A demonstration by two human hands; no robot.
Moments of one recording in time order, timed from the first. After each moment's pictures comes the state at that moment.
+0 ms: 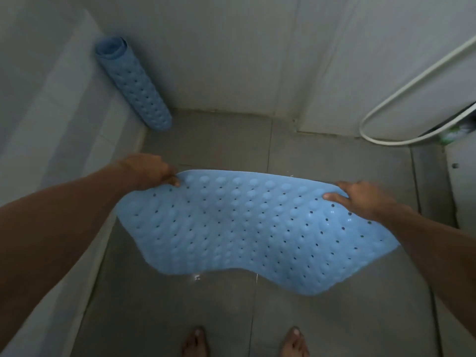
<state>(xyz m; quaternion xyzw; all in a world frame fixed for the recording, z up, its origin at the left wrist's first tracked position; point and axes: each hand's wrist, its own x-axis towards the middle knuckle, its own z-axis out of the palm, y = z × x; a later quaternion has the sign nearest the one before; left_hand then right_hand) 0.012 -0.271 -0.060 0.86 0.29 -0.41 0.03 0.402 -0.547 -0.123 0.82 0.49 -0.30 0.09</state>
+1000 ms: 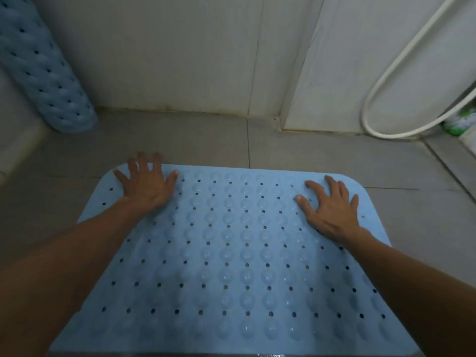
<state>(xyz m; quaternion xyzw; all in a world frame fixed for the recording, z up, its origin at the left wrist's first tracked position) 0.100 -0.223 -0.477 0.82 0.56 -0.02 0.09 0.407 -0.502 -0.494 0.92 0.38 -0.08 -0.08</state>
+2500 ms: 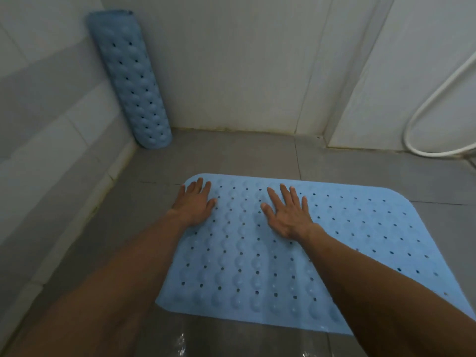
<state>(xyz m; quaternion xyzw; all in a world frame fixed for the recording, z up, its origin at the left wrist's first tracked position) 0.002 -0.217 -0.450 0.90 0.42 -0.11 0.09 0.209 -0.385 -0.451 0.84 0.50 -0.20 -0.04</state>
